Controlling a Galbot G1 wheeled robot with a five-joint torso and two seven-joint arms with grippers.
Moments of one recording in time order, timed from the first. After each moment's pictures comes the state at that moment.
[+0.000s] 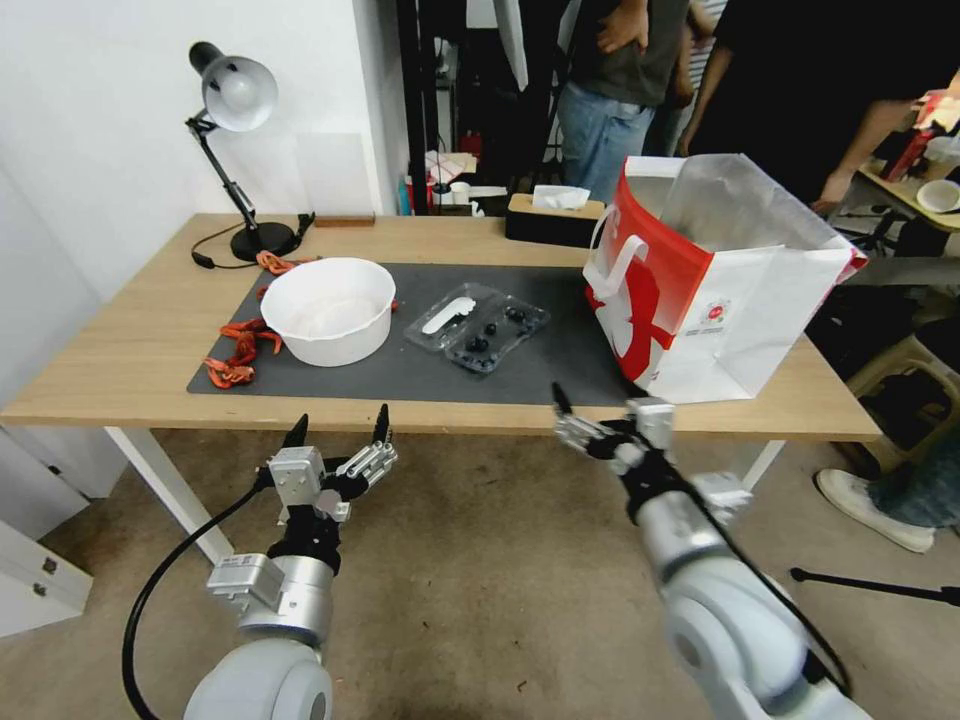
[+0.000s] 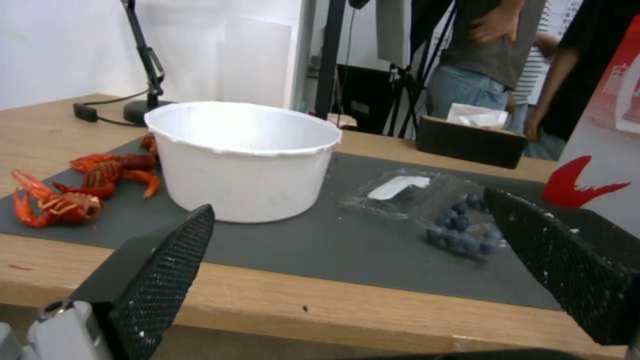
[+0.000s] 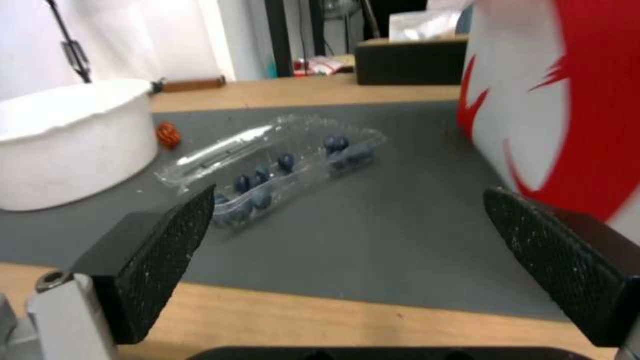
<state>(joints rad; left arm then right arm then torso) 1.70 -1.61 -0.47 -2.33 -0.16 0.11 -0.02 -1.28 1.22 0.18 2.18 0.40 -0.34 0.34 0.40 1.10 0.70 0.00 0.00</state>
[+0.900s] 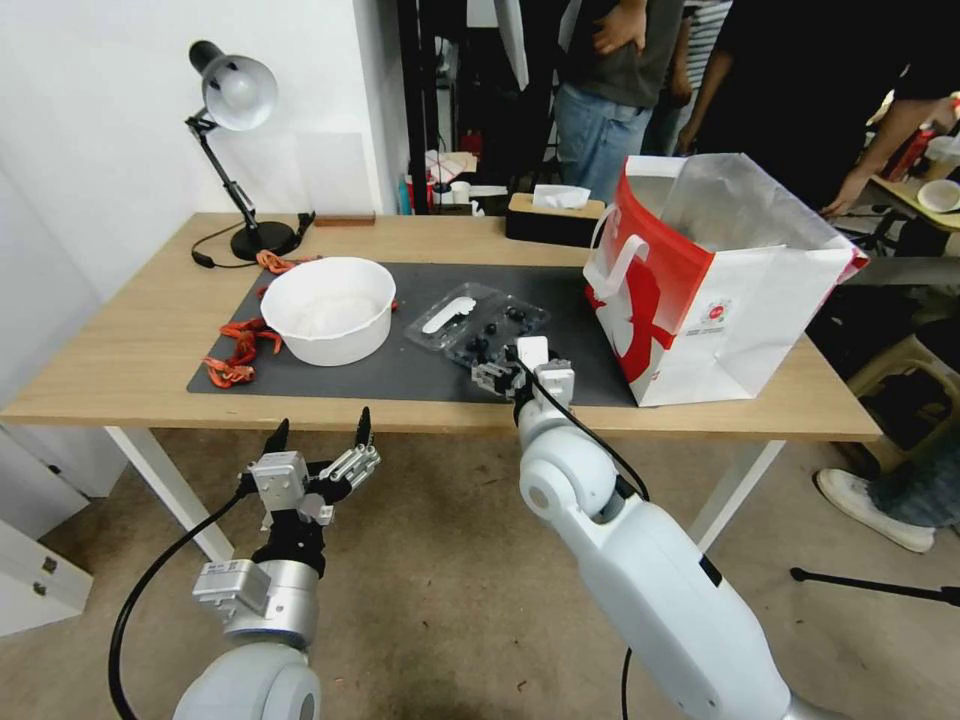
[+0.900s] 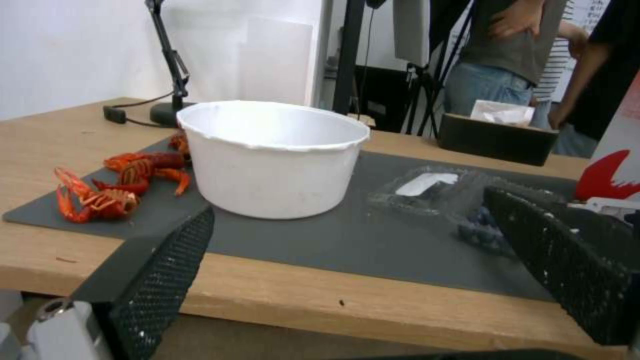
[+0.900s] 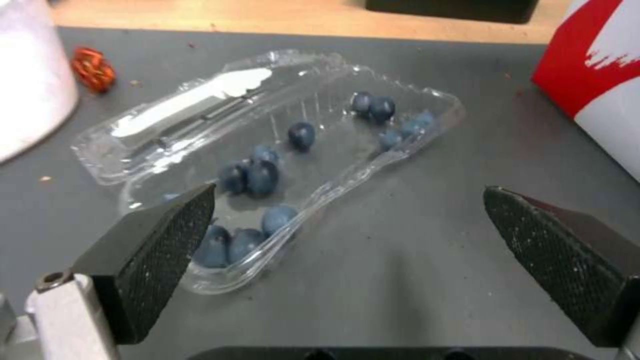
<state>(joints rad) 1.71 -1.61 -0.51 -2.31 -0.16 0.07 -0.02 -0.79 1.35 -0.09 1.82 0.58 -0.60 0.71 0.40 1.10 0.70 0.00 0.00</state>
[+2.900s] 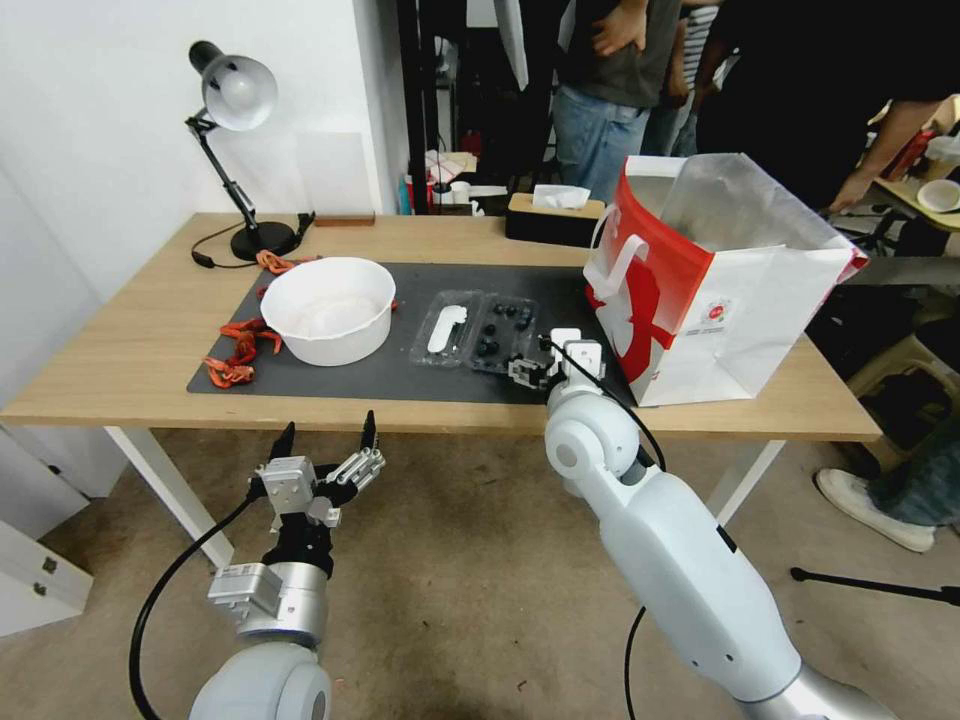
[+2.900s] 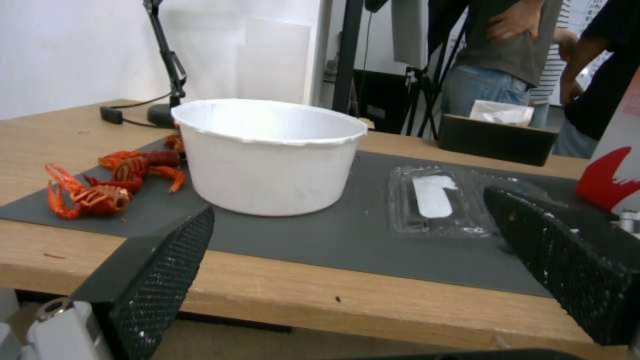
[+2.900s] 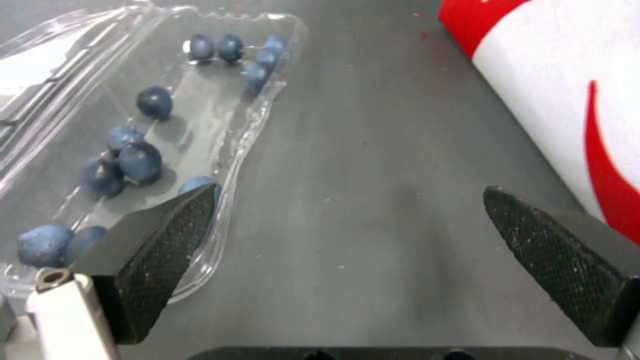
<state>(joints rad) 1.70 -1.61 -0.49 -2.27 -0.14 0.02 -0.03 -0.77 1.30 0.00 1.81 0.74 -0.71 0.80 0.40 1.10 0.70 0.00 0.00</state>
